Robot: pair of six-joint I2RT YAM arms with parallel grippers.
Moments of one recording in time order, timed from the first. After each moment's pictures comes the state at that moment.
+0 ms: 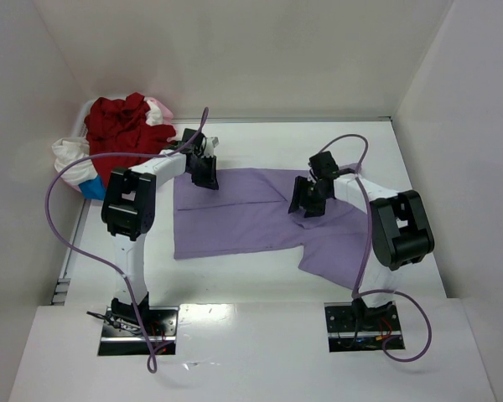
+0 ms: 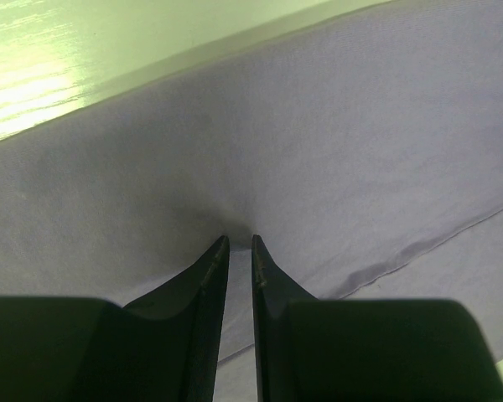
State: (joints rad) left arm -0.24 2.14 1.56 -0.48 0.29 -0.19; right arm 0.27 1.73 1.06 -0.46 -0.24 0.47
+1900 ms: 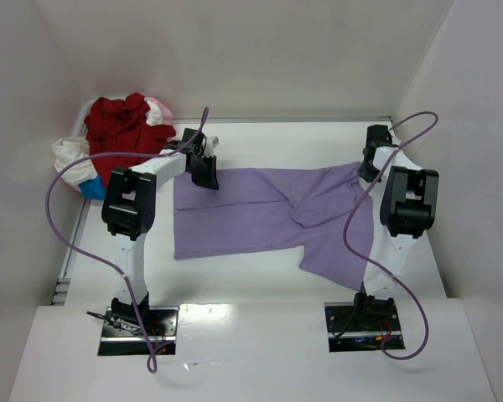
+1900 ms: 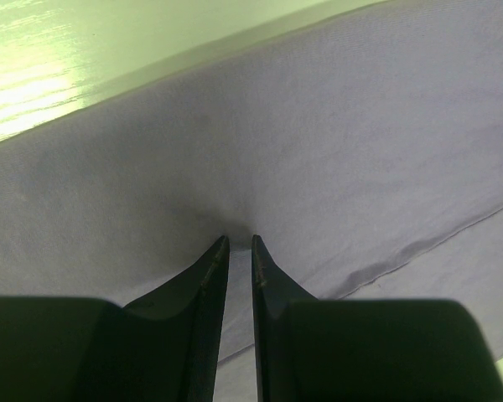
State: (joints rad) left arm -0.24 2.14 1.57 -0.49 0.30 -0.19; right arm -0.15 2.06 1.47 -0.46 0.32 0.42
